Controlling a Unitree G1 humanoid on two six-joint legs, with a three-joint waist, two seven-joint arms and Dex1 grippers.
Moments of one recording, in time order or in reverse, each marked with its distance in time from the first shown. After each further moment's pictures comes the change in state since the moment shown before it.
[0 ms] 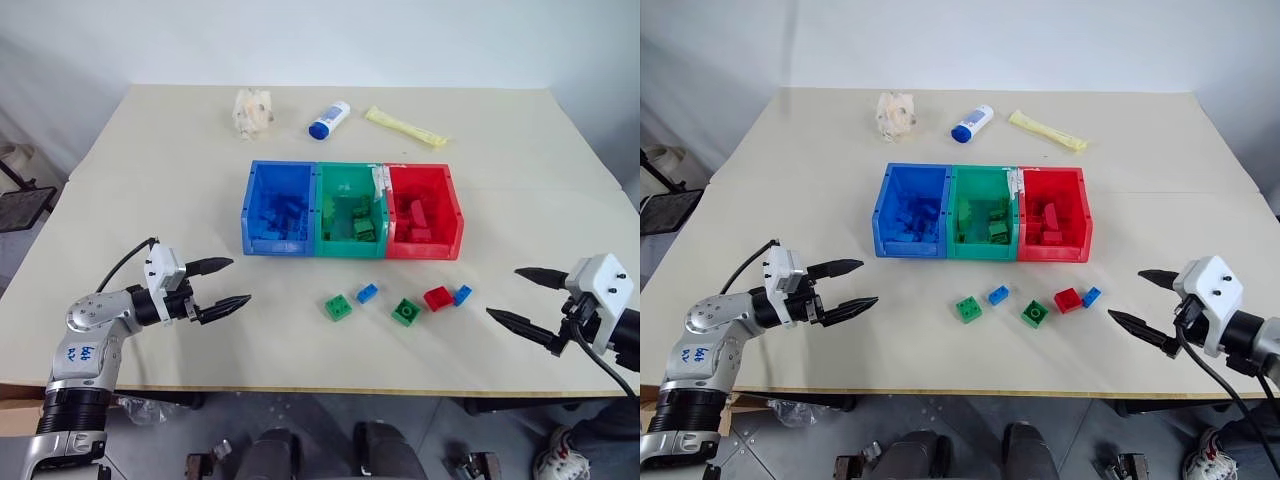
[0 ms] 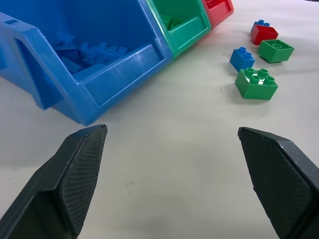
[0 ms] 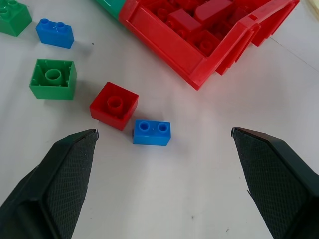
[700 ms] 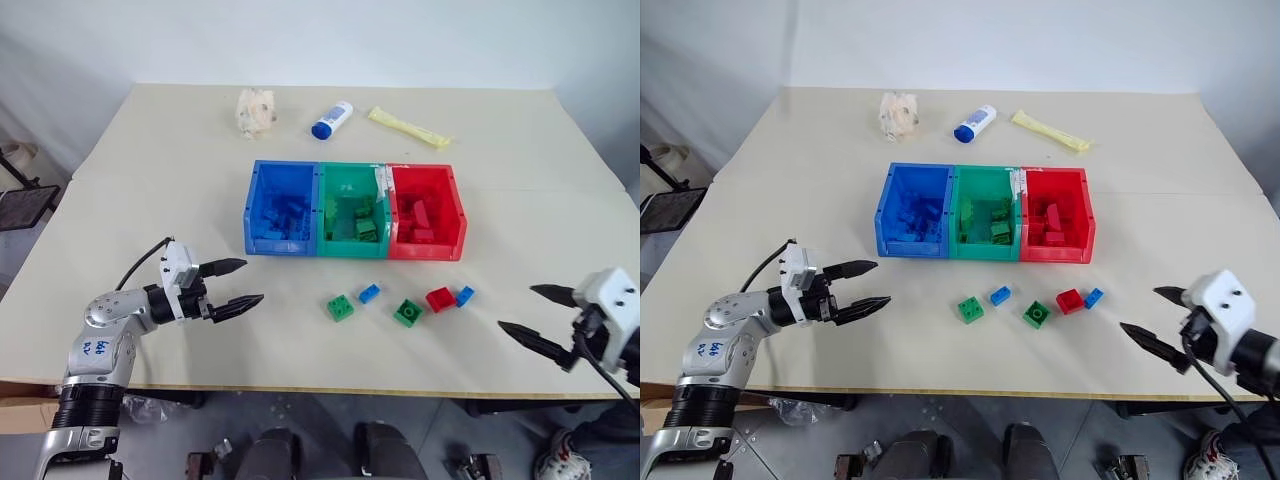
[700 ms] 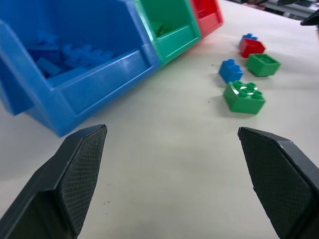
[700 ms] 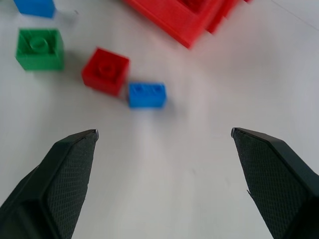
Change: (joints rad) left arm -0.030 -0.044 -0.025 -0.013 -0.017 0.067 -0.009; right arm 0.183 0.006 -0.169 -0.090 -0.005 0.110 -0.017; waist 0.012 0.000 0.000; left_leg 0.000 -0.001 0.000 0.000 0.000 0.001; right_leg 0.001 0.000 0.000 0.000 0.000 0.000
